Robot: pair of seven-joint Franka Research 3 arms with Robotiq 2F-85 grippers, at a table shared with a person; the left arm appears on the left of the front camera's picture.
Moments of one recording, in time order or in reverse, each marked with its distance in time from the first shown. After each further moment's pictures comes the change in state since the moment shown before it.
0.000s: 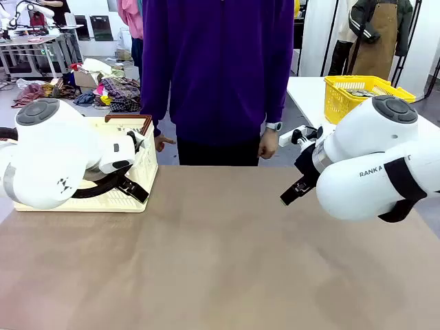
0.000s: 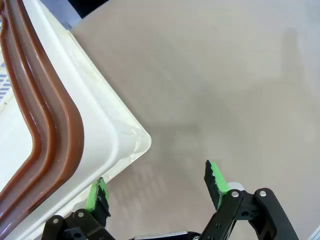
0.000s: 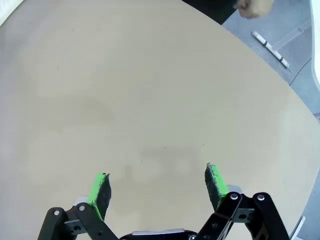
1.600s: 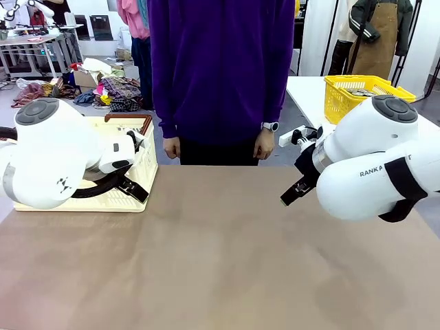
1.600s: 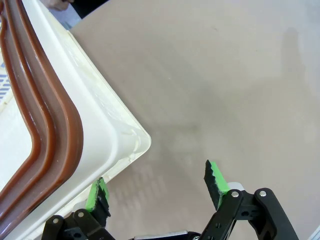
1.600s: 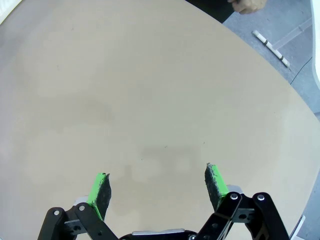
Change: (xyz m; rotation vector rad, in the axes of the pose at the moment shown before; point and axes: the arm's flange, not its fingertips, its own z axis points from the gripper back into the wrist) left arm 0.000 0.000 0.000 0.000 0.000 0.000; right arm -0.001 0.000 -0.001 0.002 0.007 0.000
